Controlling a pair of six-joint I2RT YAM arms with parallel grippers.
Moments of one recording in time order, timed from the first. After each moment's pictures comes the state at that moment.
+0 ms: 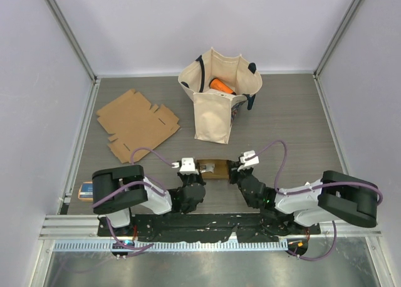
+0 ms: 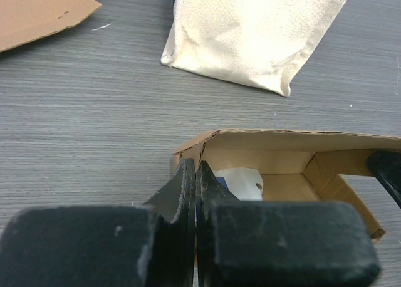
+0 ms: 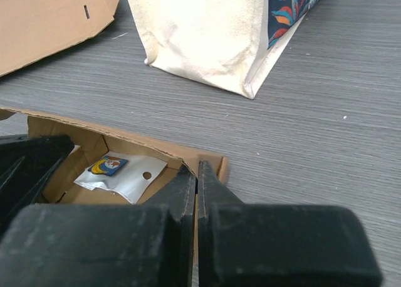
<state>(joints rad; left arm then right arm) -1.33 1.70 0.41 0.95 -1.19 -0.56 1.15 1.26 0.15 0.88 0.80 0.34</state>
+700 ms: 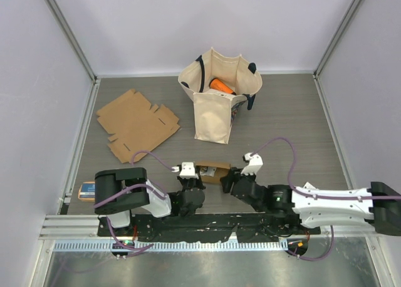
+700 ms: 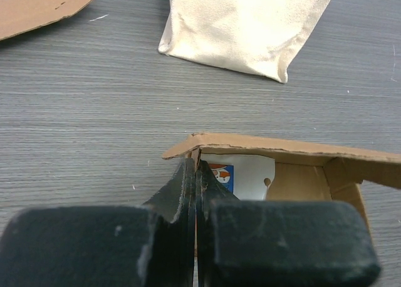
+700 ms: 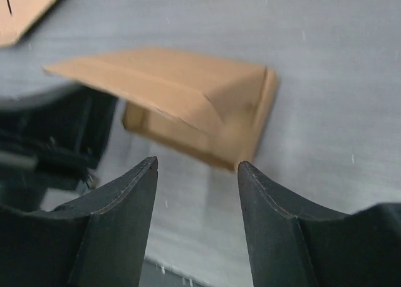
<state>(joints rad) -1.38 1.72 0.38 1.01 -1.22 -0.57 1.32 0.98 0.44 -0.13 0.80 0.93</state>
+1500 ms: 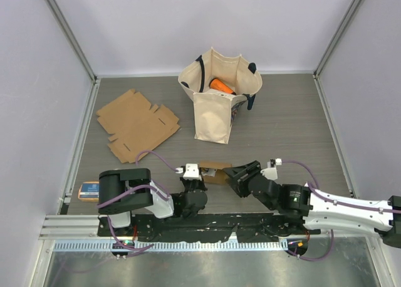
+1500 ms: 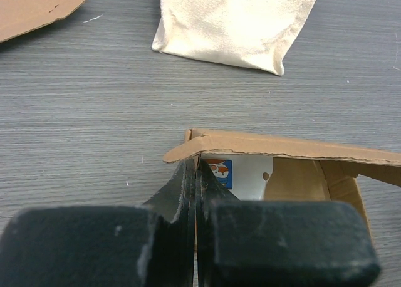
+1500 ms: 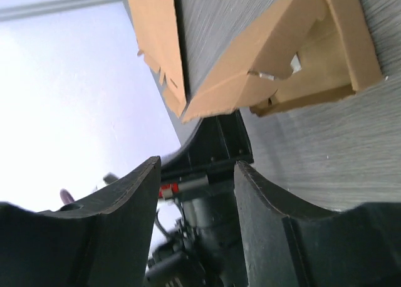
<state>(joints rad) -1.40 1.75 0.41 1.01 -1.24 -0.52 1.27 0.66 0.40 -0.33 0.59 1.90</state>
